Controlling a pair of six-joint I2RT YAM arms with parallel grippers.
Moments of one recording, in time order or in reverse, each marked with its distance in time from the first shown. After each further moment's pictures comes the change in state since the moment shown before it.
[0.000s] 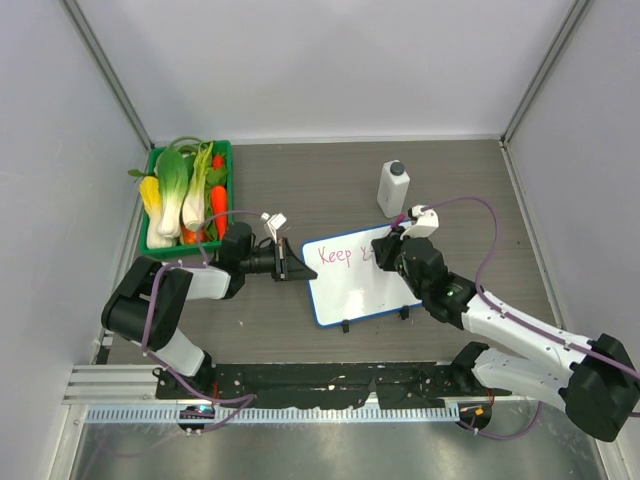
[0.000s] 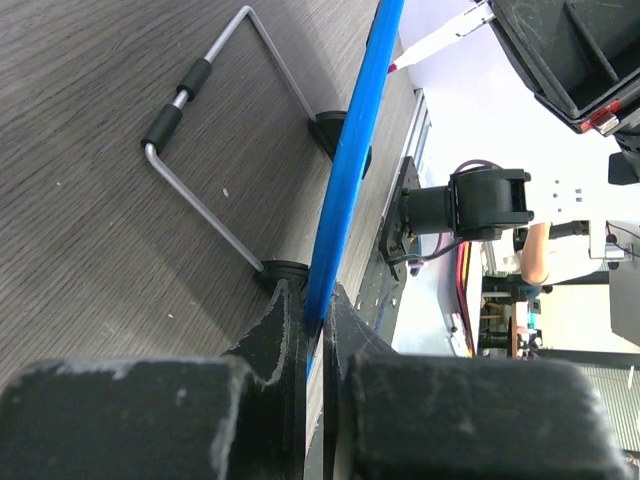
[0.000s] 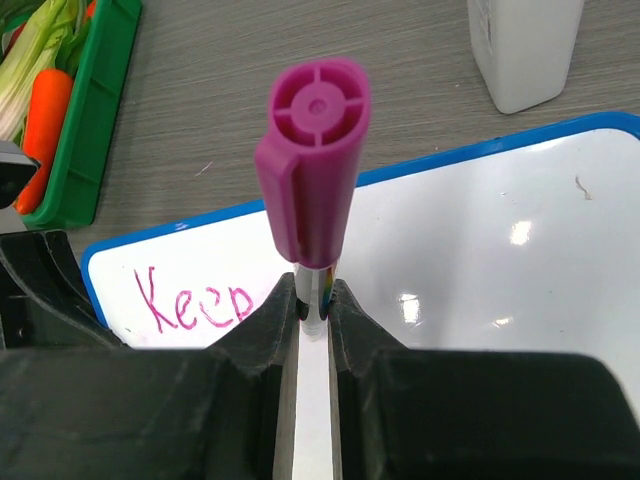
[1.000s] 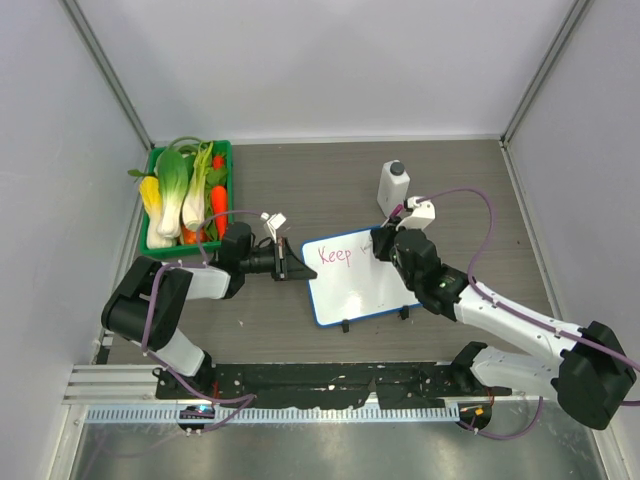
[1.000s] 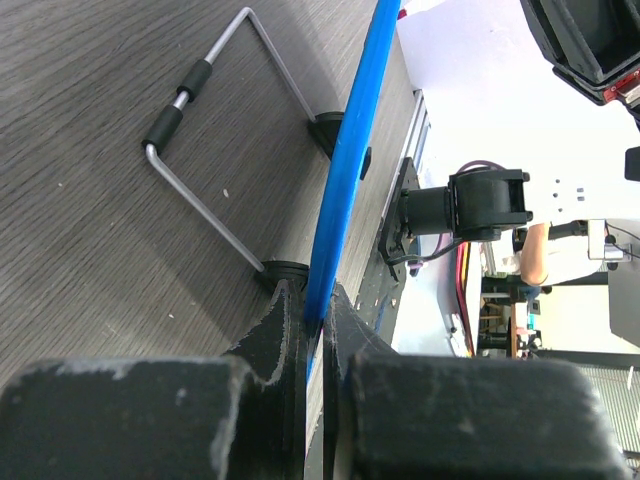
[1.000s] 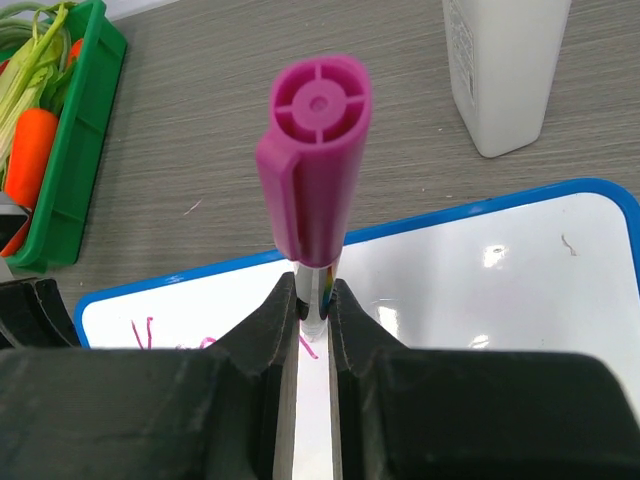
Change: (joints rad) left arm 0.003 0.000 0.000 0.005 0.004 -0.002; right arm 0.000 0.081 0.071 0.031 0.079 -0.041
